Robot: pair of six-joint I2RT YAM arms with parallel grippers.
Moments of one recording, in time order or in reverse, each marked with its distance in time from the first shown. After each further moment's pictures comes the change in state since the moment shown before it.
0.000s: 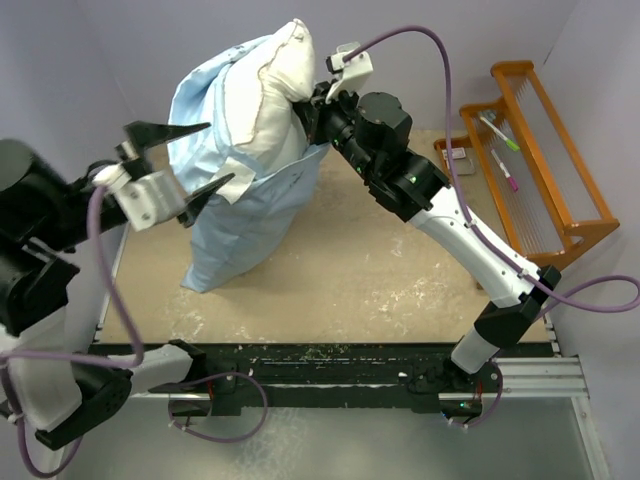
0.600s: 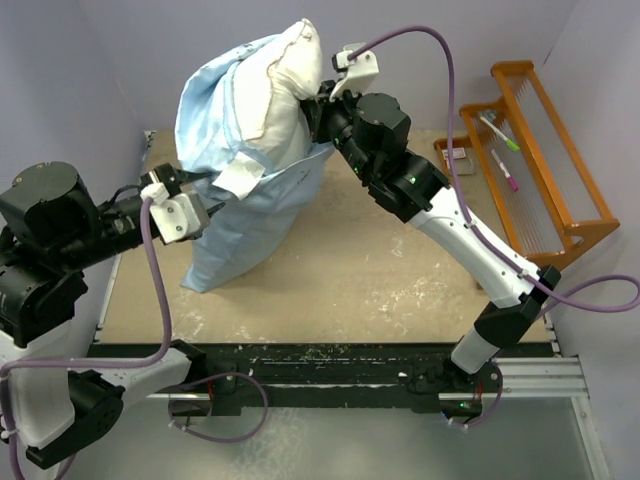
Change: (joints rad) left arm 0.000 -0.111 -0.237 -0.175 -0.131 0.068; right arm 0.000 0.000 0.002 -0.011 0.096 0.019
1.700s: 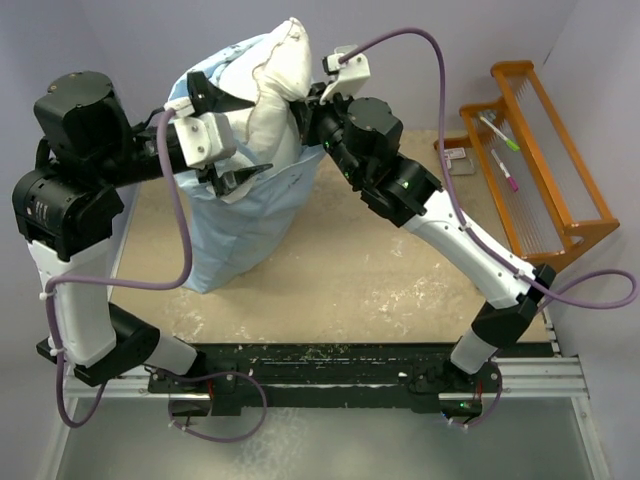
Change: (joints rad) left arm 0.000 0.438 0.555 0.026 0.249 -0.111; right arm 0.064 0.024 0.037 0.019 0.048 0.008
